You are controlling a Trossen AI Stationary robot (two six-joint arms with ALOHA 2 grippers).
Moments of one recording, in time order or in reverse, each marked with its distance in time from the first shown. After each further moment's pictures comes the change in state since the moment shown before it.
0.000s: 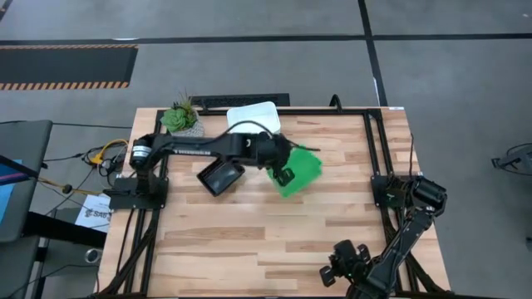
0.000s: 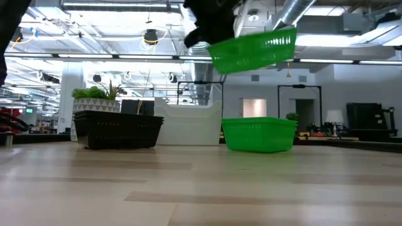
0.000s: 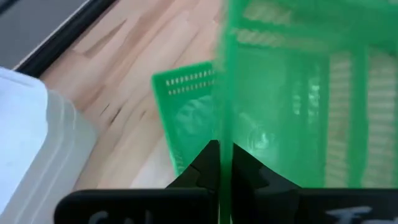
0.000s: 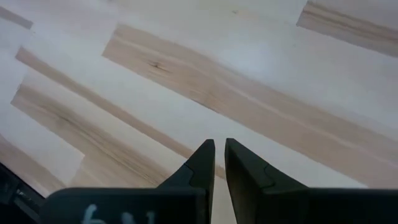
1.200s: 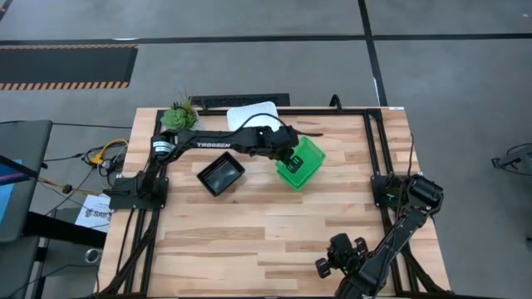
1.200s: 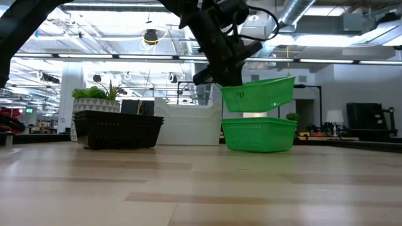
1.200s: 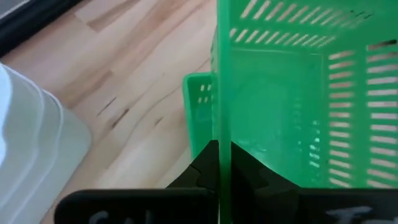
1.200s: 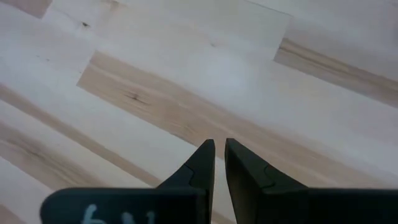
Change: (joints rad) left arm 0.142 0.176 0.001 0.137 0.079 -0.073; right arm -0.062 0.001 0.000 -0.081 -0.011 -0.033
